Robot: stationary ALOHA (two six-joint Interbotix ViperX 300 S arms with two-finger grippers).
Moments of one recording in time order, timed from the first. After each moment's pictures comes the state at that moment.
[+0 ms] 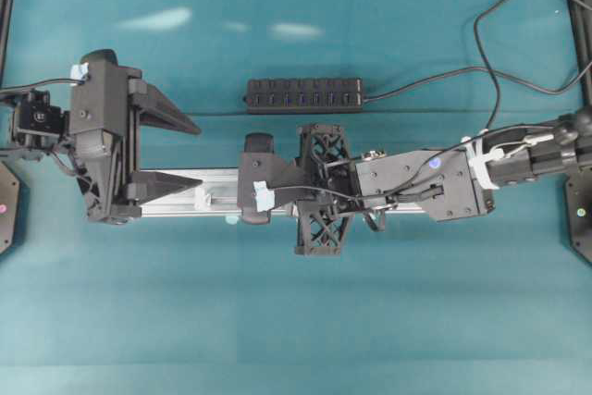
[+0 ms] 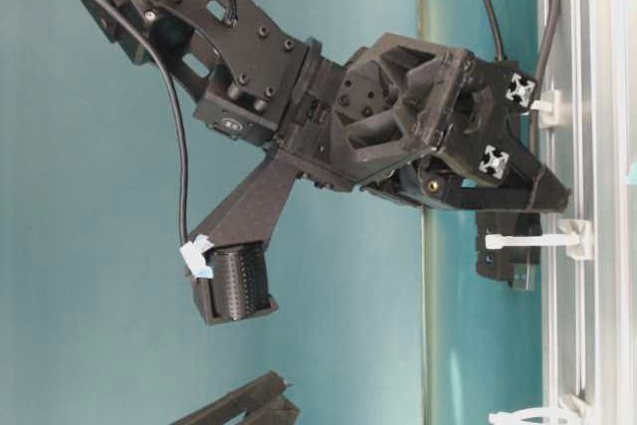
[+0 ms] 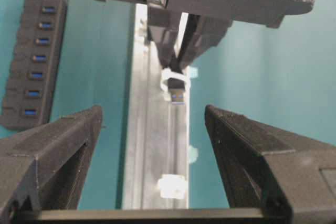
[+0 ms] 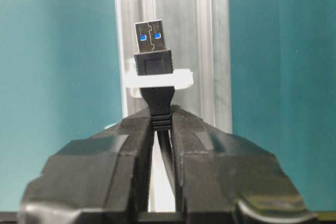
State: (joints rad) left arm 0.07 -0.49 0.85 0.02 0.20 0.02; right arm 0.04 0.26 0.32 -0.31 0.54 0.27
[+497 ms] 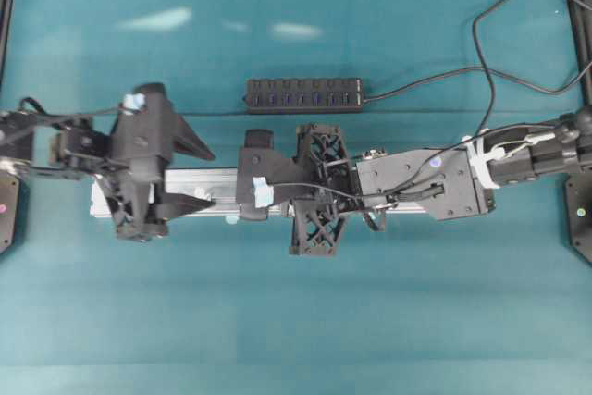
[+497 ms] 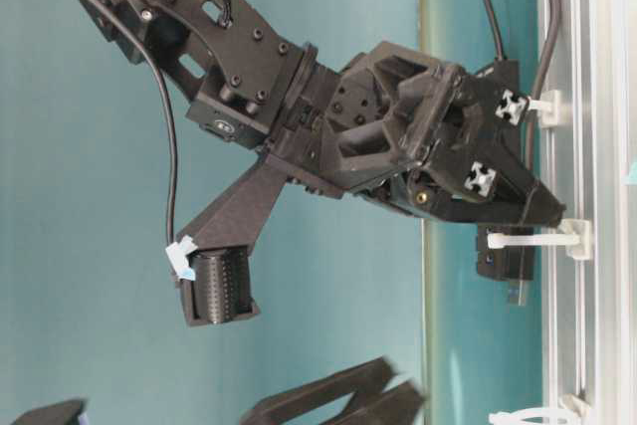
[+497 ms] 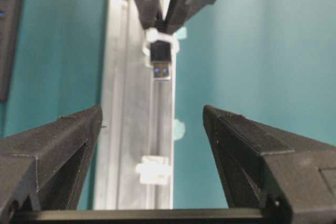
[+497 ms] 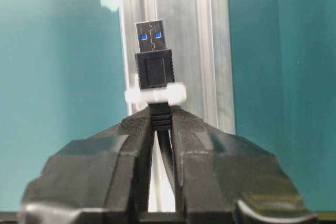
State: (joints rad) left arm 0.04 -0.30 0.86 0.02 0.13 -0.01; right arm 0.04 0.26 0.32 -0.30 0.50 0.31
